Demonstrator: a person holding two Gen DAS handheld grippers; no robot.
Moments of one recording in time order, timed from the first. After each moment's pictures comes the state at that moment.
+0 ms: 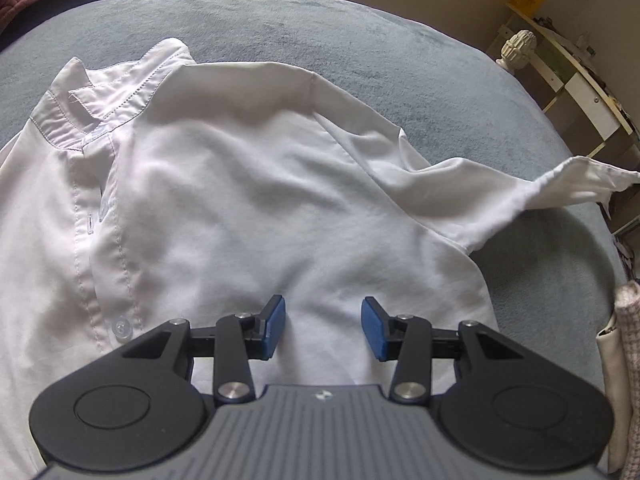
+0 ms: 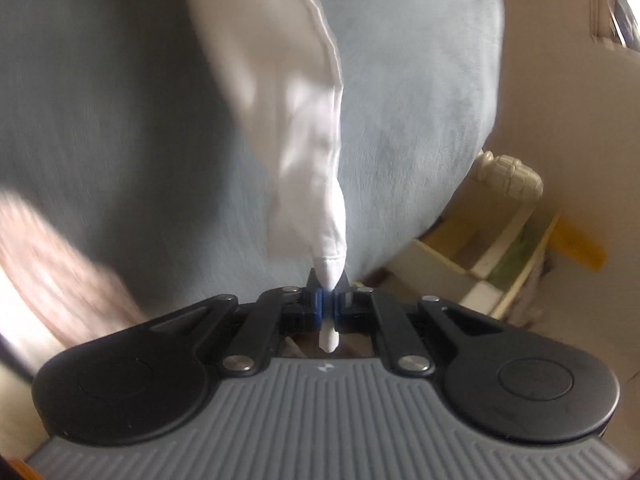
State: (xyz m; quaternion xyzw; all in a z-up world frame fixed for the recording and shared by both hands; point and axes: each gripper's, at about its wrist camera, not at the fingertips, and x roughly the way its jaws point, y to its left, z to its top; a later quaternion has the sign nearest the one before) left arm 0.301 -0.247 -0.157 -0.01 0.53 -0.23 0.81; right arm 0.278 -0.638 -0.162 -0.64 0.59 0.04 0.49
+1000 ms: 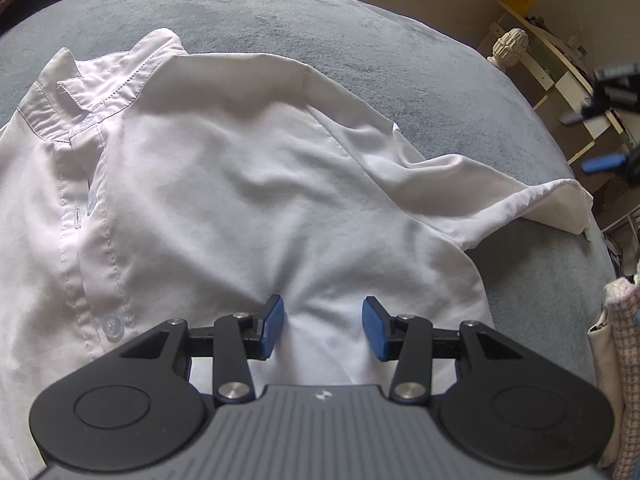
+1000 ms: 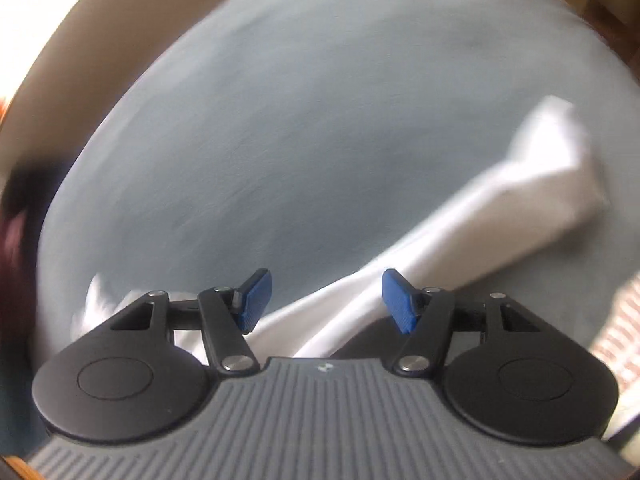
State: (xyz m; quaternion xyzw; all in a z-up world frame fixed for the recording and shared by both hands) left arm 0.304 -0.243 -0.161 -0.02 0.54 -0.25 0.80; right arm 0.359 -0.686 -0.091 0.39 0.51 -0.24 0.73
